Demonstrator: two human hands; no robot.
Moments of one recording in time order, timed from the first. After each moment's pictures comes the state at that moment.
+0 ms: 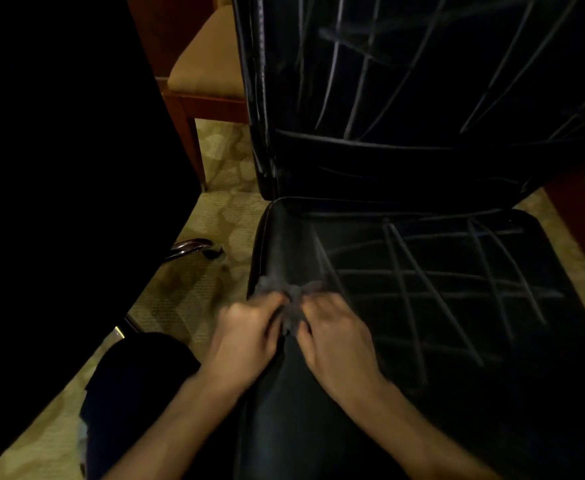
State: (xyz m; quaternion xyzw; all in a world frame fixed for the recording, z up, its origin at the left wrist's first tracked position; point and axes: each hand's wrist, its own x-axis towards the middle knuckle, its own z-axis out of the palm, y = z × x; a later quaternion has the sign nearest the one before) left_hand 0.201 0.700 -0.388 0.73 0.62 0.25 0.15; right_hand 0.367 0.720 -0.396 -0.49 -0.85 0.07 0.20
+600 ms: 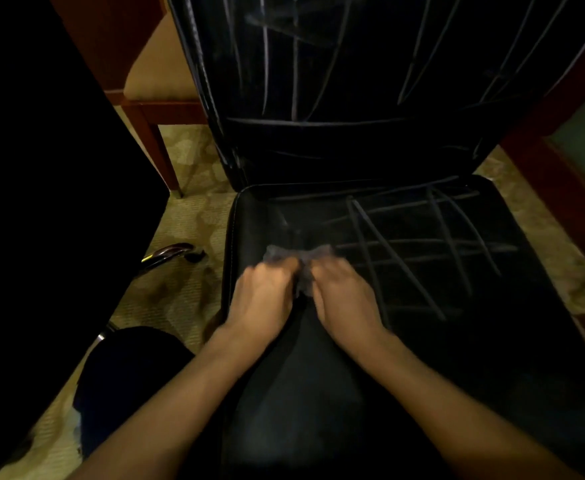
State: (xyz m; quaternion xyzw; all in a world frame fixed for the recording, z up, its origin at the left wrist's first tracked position) left_hand 0.258 0.732 -0.358 0.76 0.63 0.09 0.11; right_hand 0.409 0.737 -0.399 -0.54 -0.81 0.05 0.23
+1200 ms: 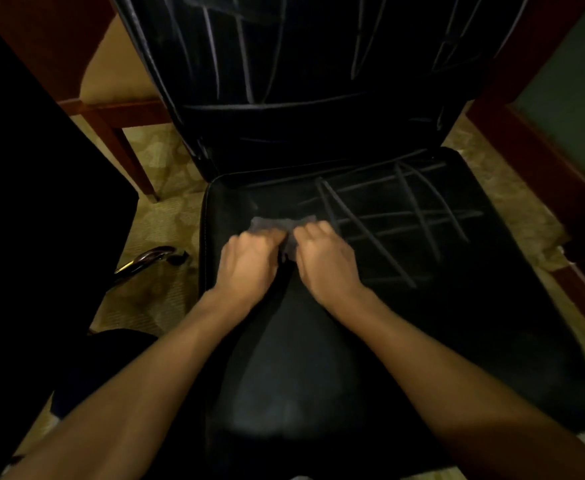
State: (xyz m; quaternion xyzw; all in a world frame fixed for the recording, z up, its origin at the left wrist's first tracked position) left_hand 0.264 0.765 -0.376 0.81 0.57 0.12 0.08; right_hand 0.414 0.756 -0.394 -0.59 -0.78 0.03 0.22
